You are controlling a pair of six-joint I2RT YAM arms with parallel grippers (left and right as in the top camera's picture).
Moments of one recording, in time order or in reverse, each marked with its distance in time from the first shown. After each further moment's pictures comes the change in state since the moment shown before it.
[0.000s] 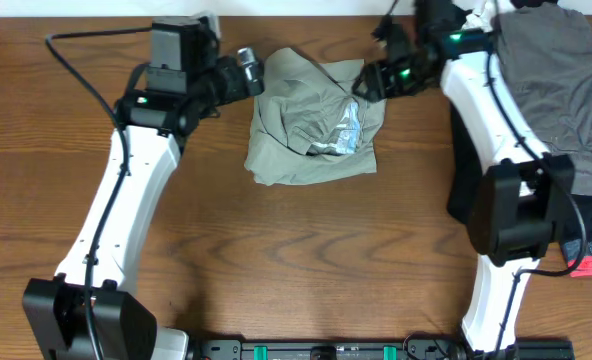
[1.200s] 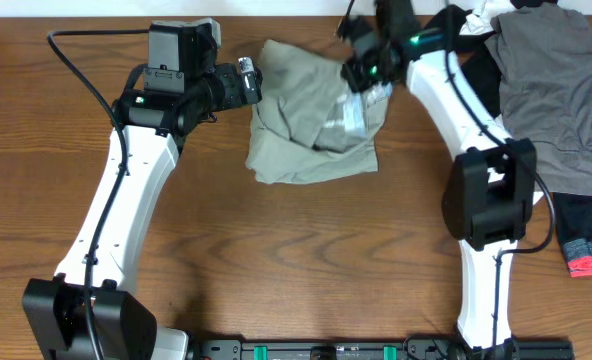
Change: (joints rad) left arm 0.002 0.000 0.000 -0.030 0.001 0.074; right arm 0.050 0.145 0.135 0.188 0.105 -0.151
